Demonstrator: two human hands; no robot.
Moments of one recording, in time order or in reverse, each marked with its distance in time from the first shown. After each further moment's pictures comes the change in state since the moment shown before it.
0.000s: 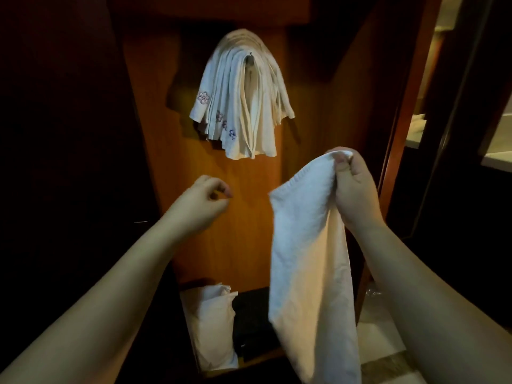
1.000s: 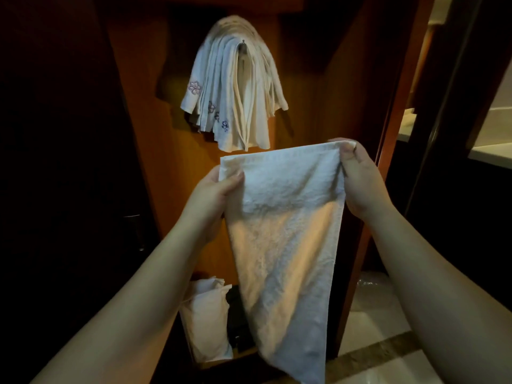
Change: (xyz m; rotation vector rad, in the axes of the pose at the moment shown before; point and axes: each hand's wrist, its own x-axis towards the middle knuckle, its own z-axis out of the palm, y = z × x) left_hand 0.000 0.019 0.041 -1.028 0.015 -0.068; right_hand 0.016 0.015 -0.022 0.061 -0.098 0.103
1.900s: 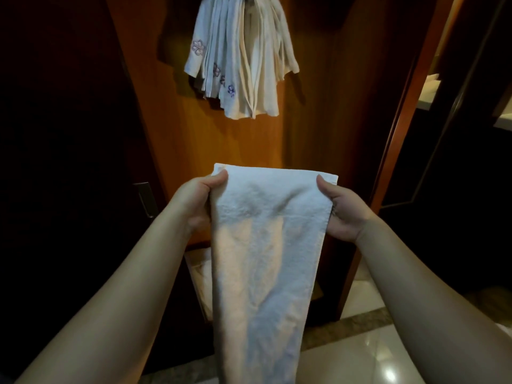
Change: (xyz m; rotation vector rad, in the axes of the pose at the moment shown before) left_hand -0.030 -0.028 -0.031 -0.107 0.180 -0.466; right_hand -0.067 0.065 0.018 0.665 -0.314 0.819
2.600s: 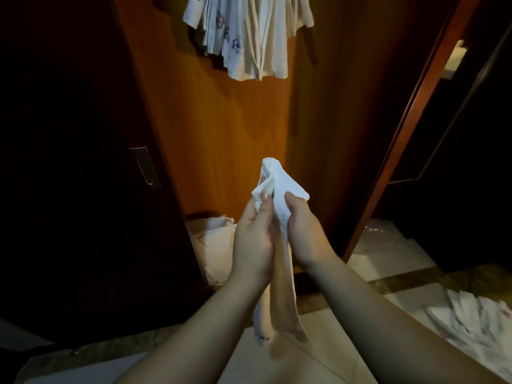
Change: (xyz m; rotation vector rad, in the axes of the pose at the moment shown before) left_hand -0.067 -0.122 0.061 0.029 0.049 0.314; right_hand -0.039 0.095 0.069 -0.406 0.142 -0.039
